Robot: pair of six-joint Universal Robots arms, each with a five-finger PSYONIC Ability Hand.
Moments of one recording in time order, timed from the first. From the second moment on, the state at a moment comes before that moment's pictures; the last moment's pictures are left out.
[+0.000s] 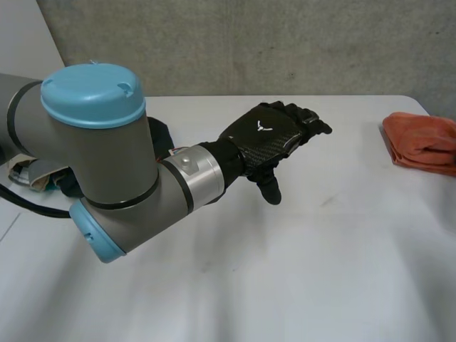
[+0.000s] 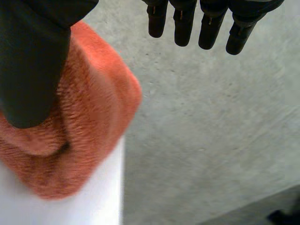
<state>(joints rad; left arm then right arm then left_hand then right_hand) 4.02 -2.08 -1.11 3.10 -1.11 3.36 1.40 -0.35 0.40 0.03 1.57 2.65 0.19 0.20 0.21 0.20 0.05 0.22 0.21 0.21 0.21 0.05</state>
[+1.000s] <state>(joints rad) 4.70 -2.45 -0.91 3.40 -1.47 3.84 1.64 -1.25 1.75 -0.29 1.20 2.47 0.99 1.18 1.18 1.20 0.95 0.22 0.21 0.21 0.21 0.05</state>
